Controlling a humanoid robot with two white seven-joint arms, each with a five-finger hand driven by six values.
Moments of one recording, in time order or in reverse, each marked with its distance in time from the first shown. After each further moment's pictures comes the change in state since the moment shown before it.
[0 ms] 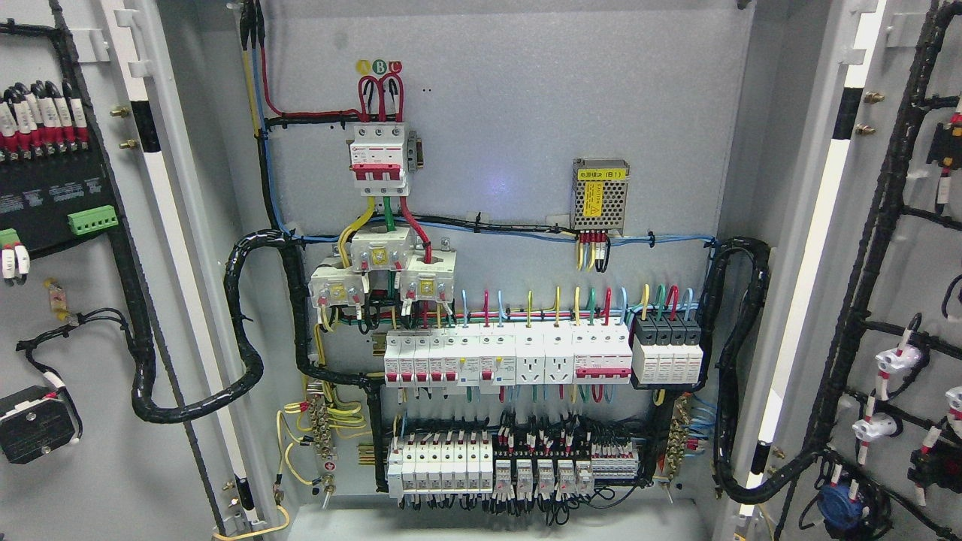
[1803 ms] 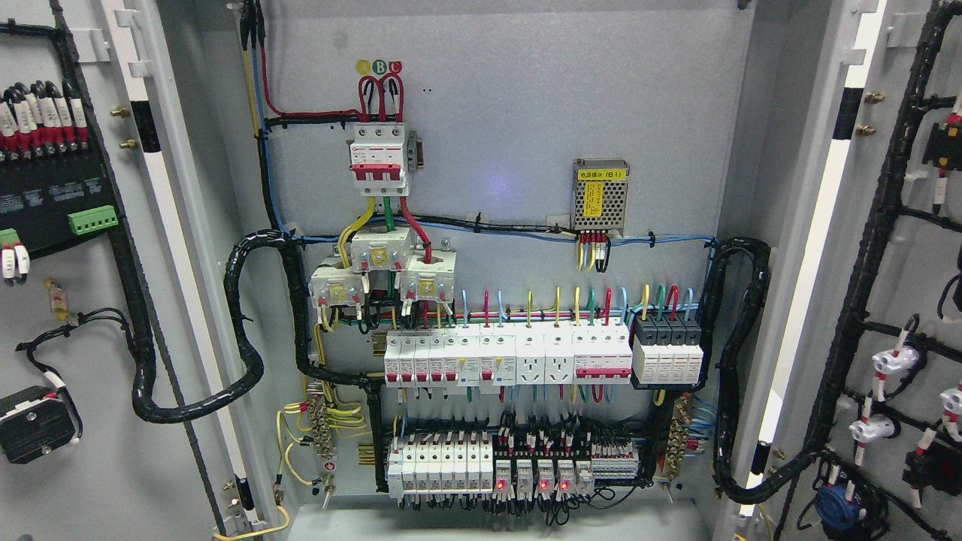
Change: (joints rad) left arm 0.186 -0.032 -0.149 -0.132 -0.207 -0.060 0.000; right arm 0.057 -0.009 0.210 -0.051 0.123 -0.005 0.012
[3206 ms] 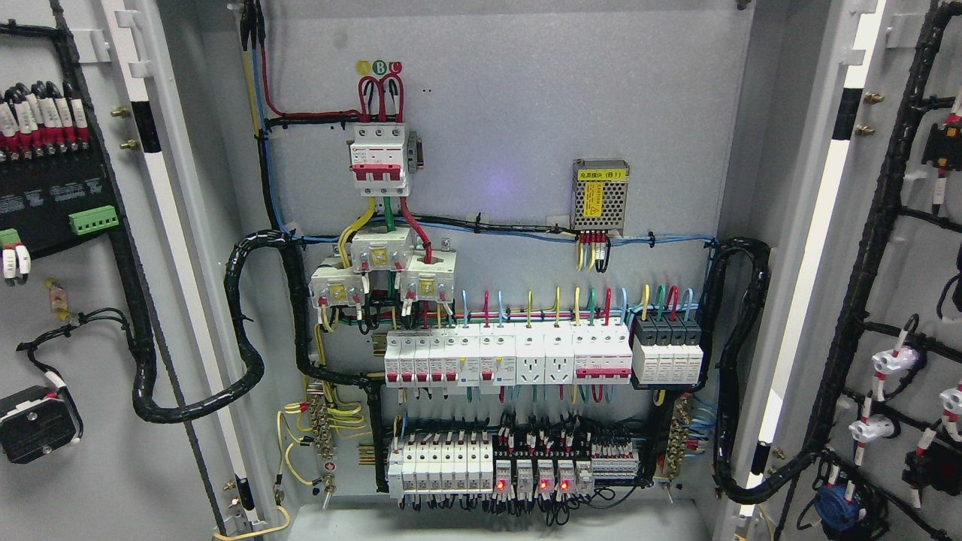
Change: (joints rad) left arm 0.037 -0.235 -0.272 0.674 -0.181 -0.009 -0.070; right arm -0.171 0.173 0.368 0.908 0.490 -0.131 -0.007
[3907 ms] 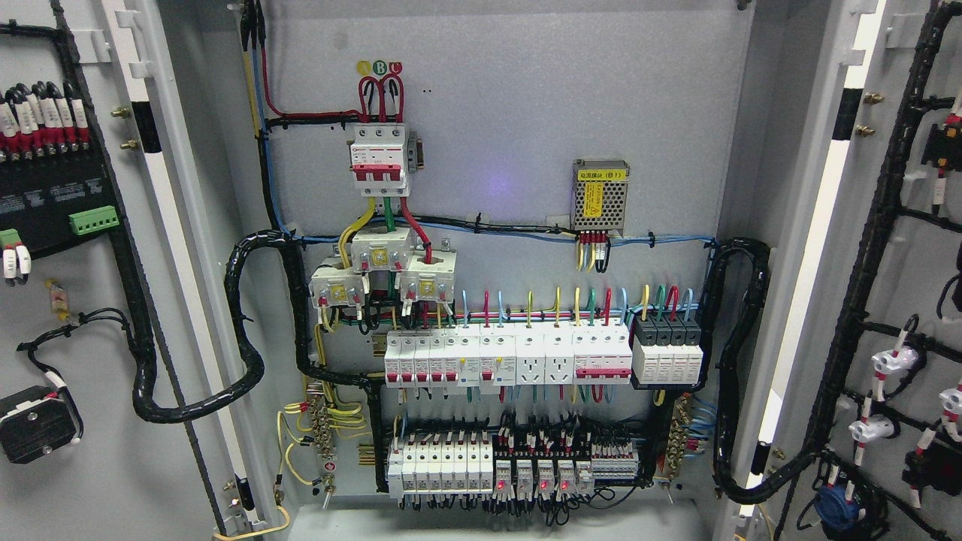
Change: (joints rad) left arm -0.069 -0.052 -0.028 0.491 0.000 0.018 -0.075; right arm -0.092 0.098 0.038 0.606 0.049 -0.006 -0.056
